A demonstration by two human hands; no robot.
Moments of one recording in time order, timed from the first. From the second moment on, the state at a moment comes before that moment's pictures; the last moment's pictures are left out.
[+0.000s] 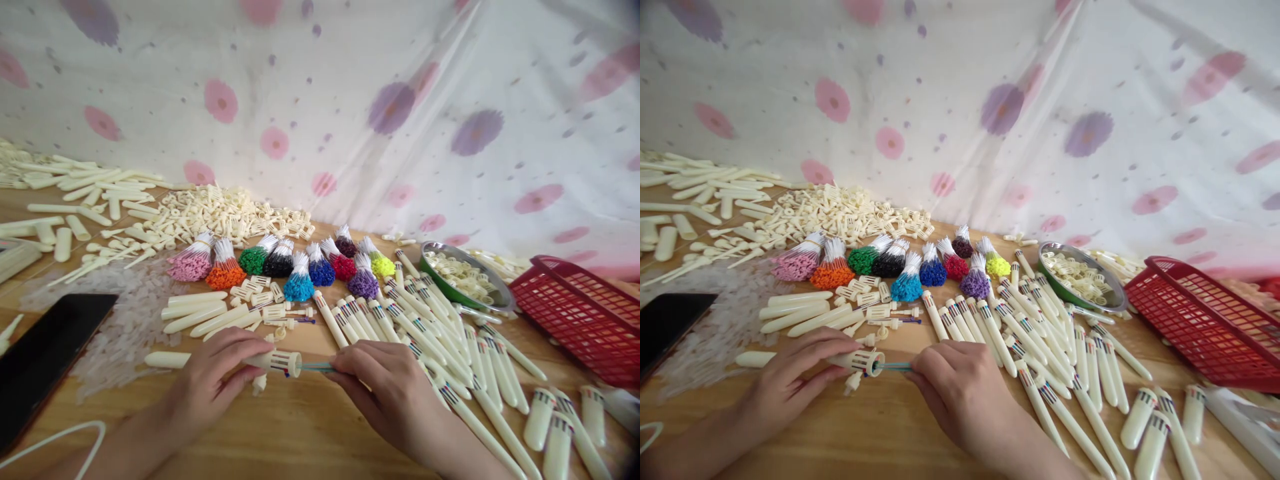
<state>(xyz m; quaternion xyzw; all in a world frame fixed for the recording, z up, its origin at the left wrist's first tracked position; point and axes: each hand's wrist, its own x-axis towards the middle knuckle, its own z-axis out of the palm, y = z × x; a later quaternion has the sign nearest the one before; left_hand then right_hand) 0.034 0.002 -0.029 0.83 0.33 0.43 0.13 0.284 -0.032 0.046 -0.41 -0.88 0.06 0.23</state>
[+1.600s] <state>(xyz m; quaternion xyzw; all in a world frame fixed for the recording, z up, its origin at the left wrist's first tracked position) 0.049 0.000 -0.032 0.75 0.43 0.44 0.25 0.252 -0.024 0.011 -0.42 -0.73 0.36 0.41</state>
